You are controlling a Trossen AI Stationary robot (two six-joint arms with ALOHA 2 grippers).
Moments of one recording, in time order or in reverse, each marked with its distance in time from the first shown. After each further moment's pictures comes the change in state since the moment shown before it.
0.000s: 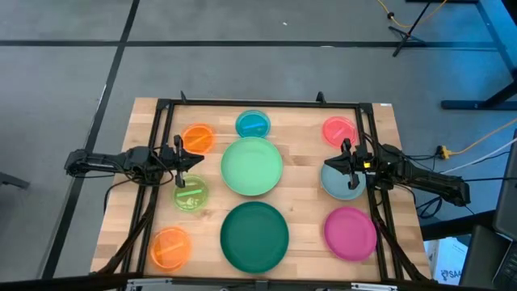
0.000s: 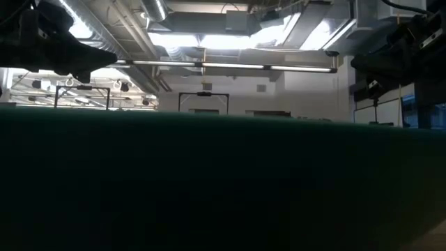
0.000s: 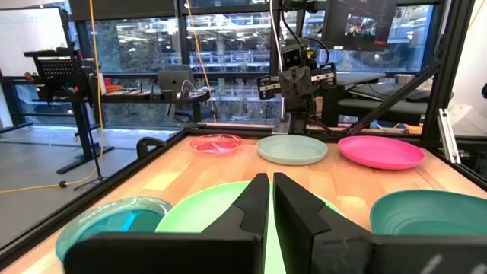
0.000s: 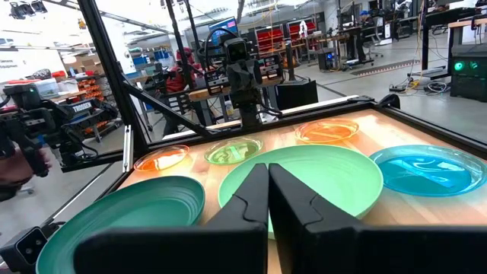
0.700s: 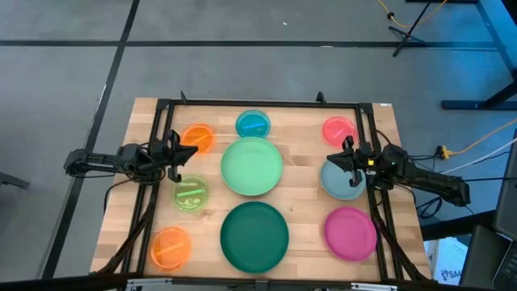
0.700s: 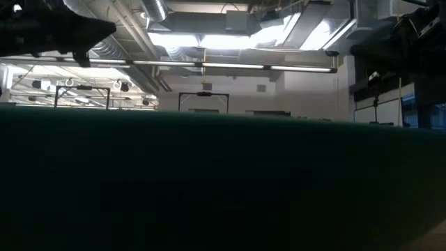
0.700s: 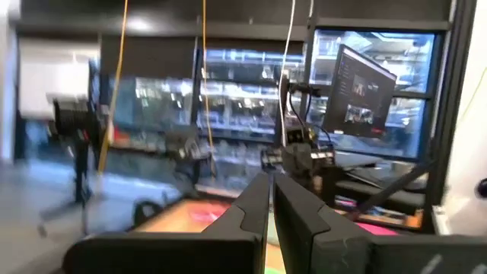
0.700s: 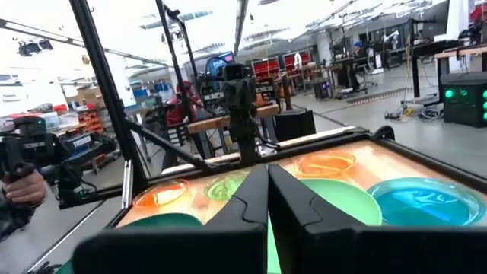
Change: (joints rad) left arm 0.003 0.030 0.000 0.301 -0.036 0.000; right arm 0.000 0.000 0.001 0.116 0.042 0.045
